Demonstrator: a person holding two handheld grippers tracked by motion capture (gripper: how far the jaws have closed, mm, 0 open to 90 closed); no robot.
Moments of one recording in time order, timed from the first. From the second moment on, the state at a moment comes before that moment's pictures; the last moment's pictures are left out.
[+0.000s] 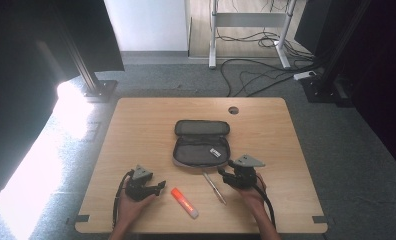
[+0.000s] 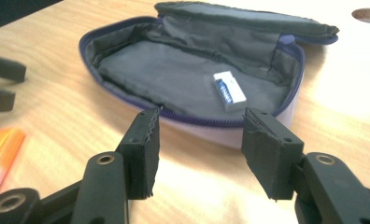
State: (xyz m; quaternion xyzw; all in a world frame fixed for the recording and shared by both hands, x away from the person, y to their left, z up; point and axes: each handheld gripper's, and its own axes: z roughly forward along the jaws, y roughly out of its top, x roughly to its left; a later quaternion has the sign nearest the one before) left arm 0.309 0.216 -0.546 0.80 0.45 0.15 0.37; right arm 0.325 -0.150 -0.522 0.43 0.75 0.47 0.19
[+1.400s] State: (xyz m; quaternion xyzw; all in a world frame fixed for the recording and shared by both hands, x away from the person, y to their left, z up) left arm 0.308 0.211 -0.546 0.81 0.44 0.16 0.35; right arm 0.274 -0.146 -0.534 0.40 0.77 0.46 0.16
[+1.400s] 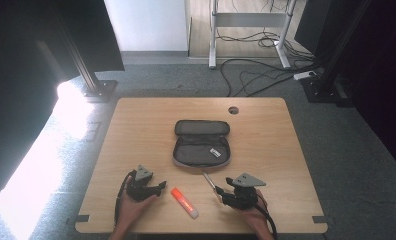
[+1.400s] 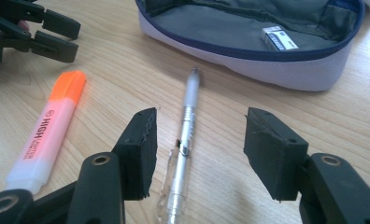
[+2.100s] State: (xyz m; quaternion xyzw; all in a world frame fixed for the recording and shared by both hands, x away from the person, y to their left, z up) left arm 0.308 0.208 -0.546 0.81 0.44 0.17 0.34; right arm 0.284 -0.119 -0.545 0.39 0.80 0.43 0.16
